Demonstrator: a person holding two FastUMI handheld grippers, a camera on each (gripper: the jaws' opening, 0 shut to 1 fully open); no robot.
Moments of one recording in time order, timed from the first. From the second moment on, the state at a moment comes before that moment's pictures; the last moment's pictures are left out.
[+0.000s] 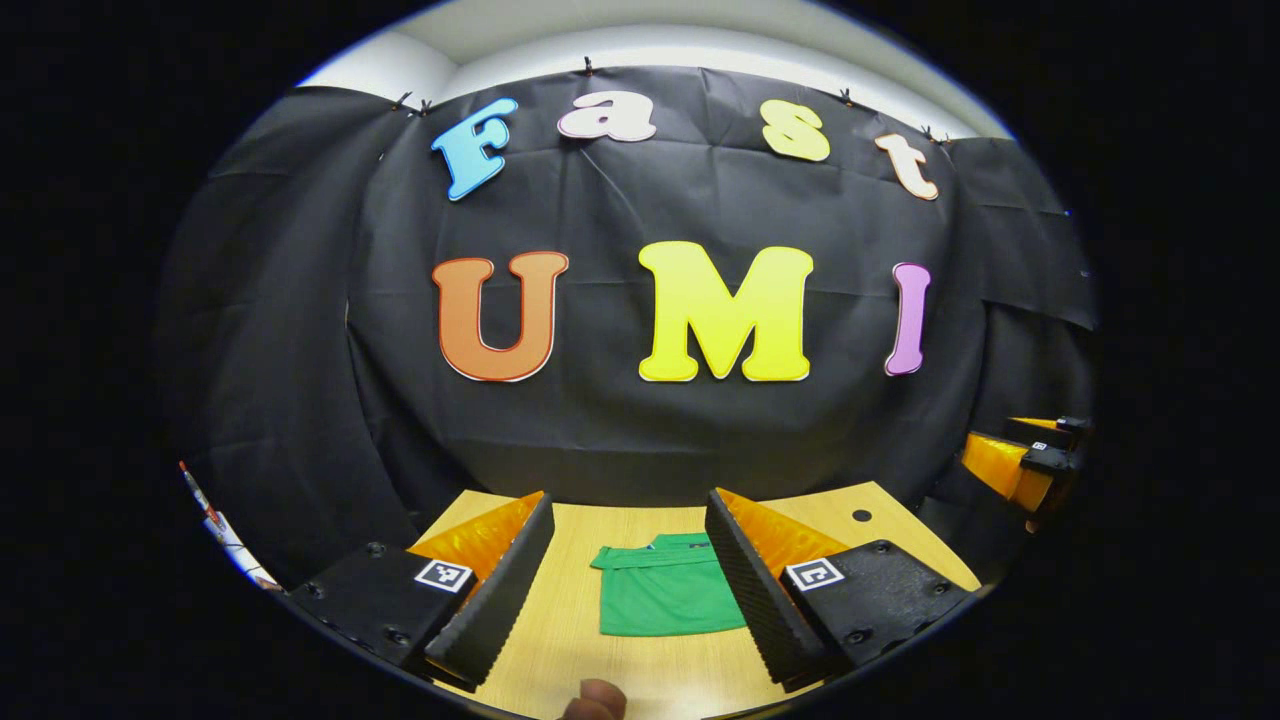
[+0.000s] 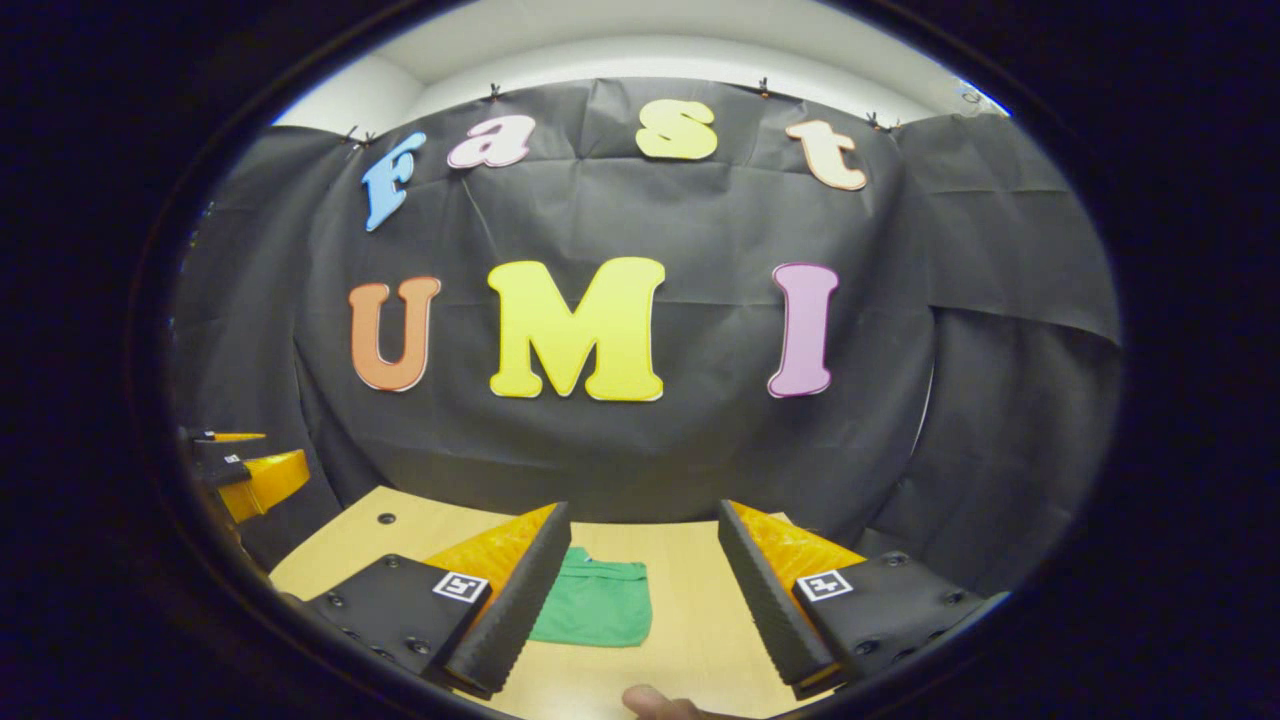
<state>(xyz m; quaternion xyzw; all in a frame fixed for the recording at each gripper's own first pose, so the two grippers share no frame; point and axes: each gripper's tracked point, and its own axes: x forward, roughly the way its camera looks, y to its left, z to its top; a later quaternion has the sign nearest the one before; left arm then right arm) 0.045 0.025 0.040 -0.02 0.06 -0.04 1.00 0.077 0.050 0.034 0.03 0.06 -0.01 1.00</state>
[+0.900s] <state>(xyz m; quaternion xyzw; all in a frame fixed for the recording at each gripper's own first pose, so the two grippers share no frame) -0.040 0.017 0.038 -0.02 0.03 -0.03 1.00 -0.014 0.089 0.014 0.00 0.03 0.06 1.00</state>
